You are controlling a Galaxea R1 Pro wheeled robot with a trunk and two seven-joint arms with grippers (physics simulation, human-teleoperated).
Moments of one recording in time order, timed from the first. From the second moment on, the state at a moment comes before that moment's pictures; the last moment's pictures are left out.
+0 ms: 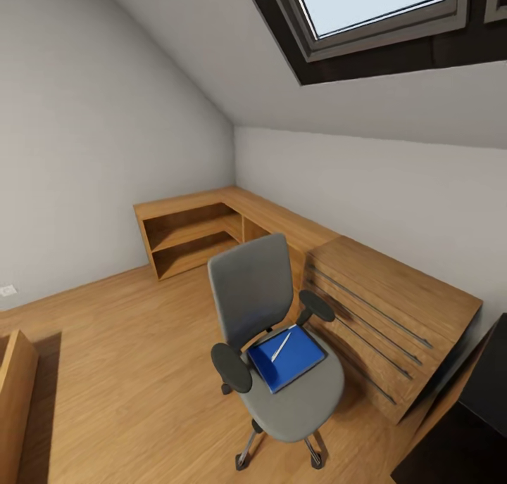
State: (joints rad) left arm 0.23 0.09 -0.24 -0.64 0.50 -0.25 0.34; right arm -0.07 0.00 0.23 -0.25 -0.10 -0.71 -0.35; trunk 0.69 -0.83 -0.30
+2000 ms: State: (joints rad) left arm 0.23 0.10 -0.24 -0.64 0.50 -0.26 0.34; right arm -0.07 0.00 0.23 -0.25 -0.11 -0.71 -0.35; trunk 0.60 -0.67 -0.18
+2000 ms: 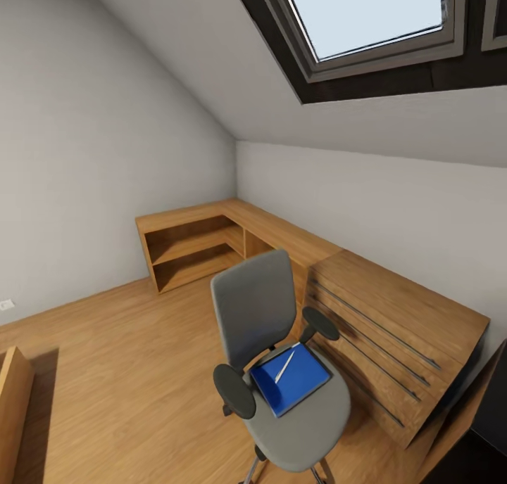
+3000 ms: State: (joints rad) left arm 0.23 0.09 -0.24 -0.64 0.50 -0.26 0.34; right arm -0.07 0.00 0.23 -0.25 -0.11 -0.71 -0.36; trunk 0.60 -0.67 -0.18
